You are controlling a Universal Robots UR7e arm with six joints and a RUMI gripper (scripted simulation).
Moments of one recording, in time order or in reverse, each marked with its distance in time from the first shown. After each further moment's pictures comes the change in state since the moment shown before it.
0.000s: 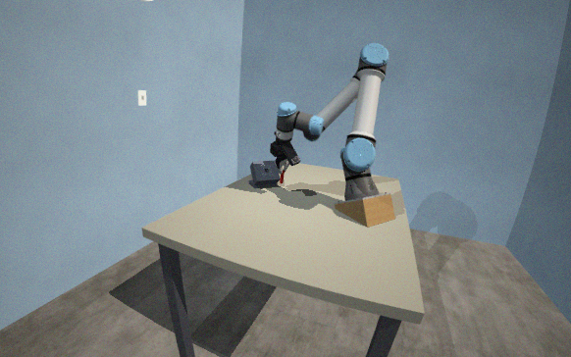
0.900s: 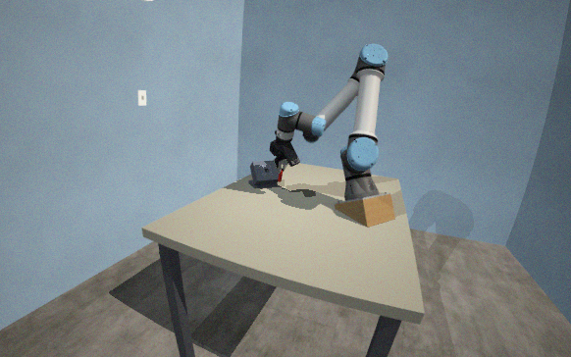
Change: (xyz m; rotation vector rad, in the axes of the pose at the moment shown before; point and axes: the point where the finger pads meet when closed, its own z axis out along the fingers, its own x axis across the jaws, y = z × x) arm 0.008 0.001 -0.011 -0.063 0.005 0.018
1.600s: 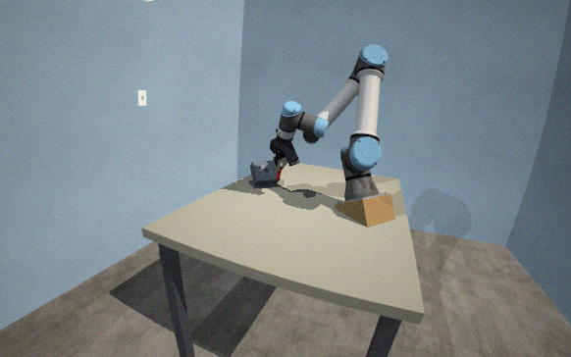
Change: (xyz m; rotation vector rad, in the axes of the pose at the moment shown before) arm 0.005 0.005 -0.012 -0.064 0.010 0.031
